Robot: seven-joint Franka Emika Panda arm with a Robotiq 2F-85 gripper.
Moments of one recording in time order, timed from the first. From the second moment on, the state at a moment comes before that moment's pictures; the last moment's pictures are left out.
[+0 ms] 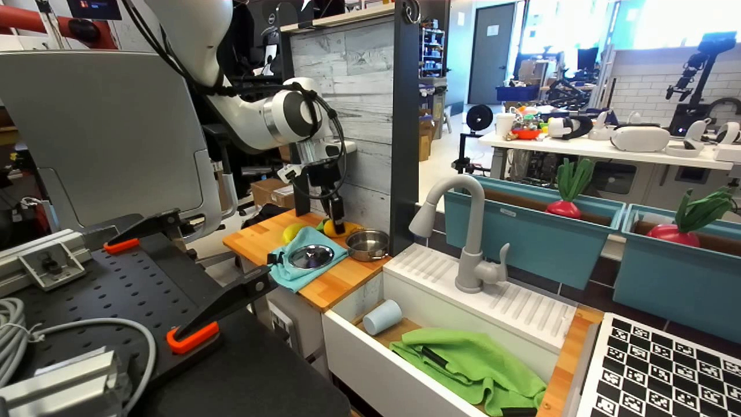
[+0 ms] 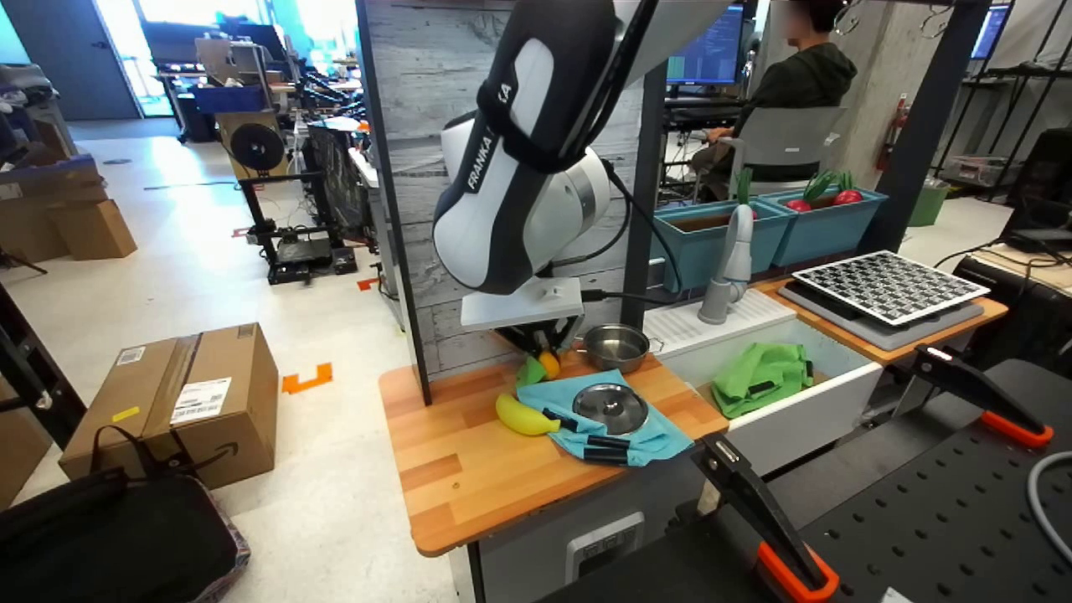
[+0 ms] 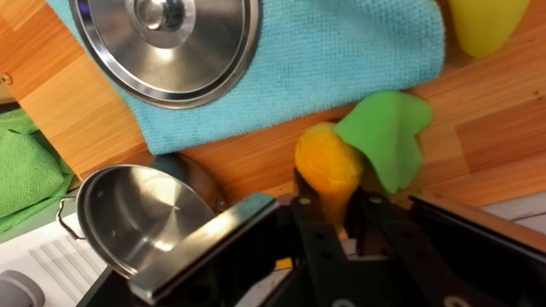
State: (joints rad) arm 0.41 1.21 -0.20 -1.33 -0.13 2.46 0.87
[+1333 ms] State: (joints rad) arm 0.65 0.77 -0.24 -1.90 -0.33 2.79 0.72
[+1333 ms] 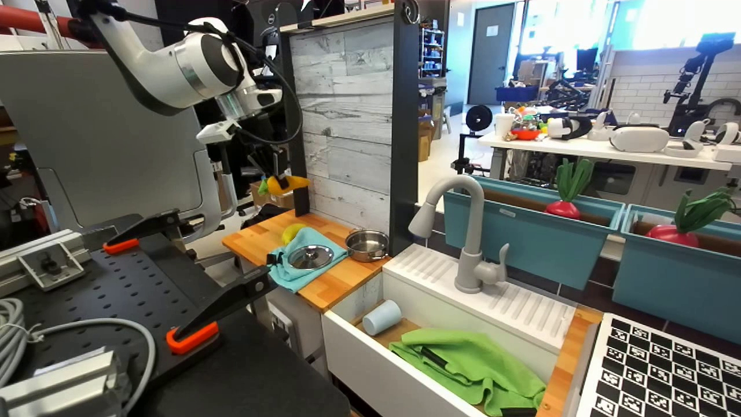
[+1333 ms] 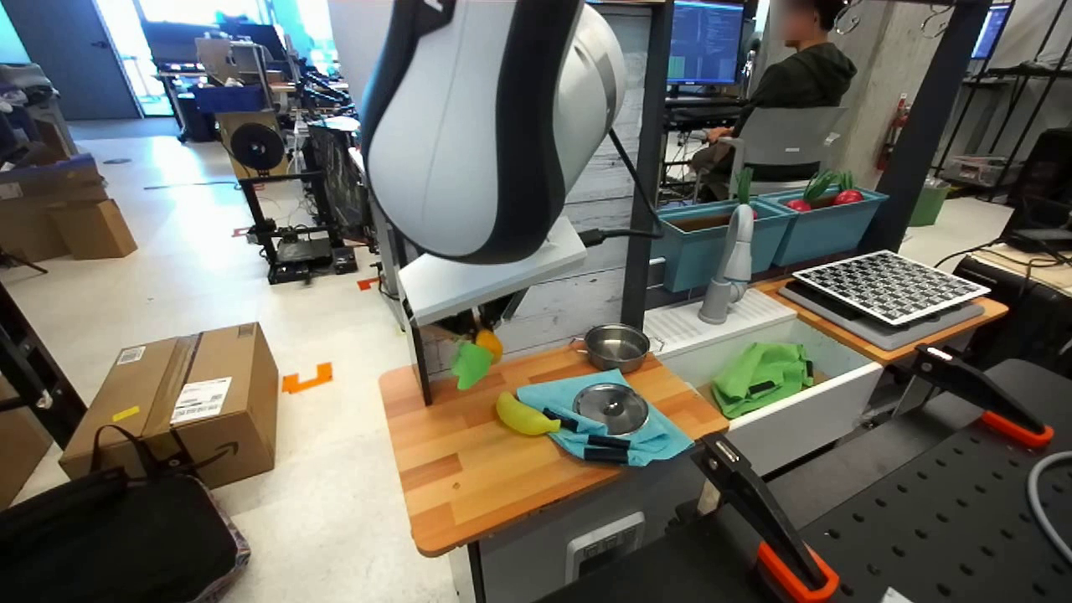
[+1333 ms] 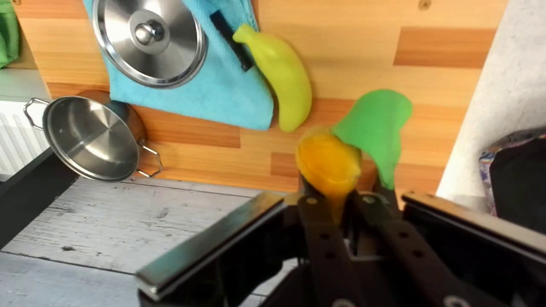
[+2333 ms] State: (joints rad) arm 0.73 0.92 -0.24 -1.86 -0.38 2.79 0.42
